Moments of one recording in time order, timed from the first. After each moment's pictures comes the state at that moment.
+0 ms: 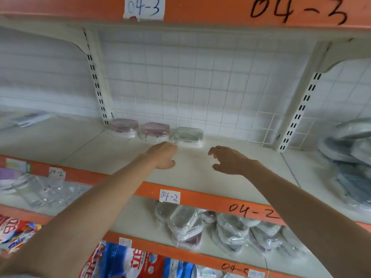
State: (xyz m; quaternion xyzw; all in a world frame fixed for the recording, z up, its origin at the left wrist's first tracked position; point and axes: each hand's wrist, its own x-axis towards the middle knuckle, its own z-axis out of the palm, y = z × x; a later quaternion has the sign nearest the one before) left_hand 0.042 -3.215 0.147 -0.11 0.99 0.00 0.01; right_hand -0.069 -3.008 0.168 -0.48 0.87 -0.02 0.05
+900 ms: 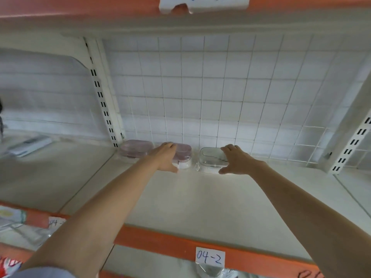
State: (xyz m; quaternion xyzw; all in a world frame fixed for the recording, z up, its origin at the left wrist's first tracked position) left_hand -0.026 -3.360 0.146 -0.14 0.99 0.00 0.03; right_hand -0.150 -3.142 0.148 -0.43 0.90 -0.04 0.04
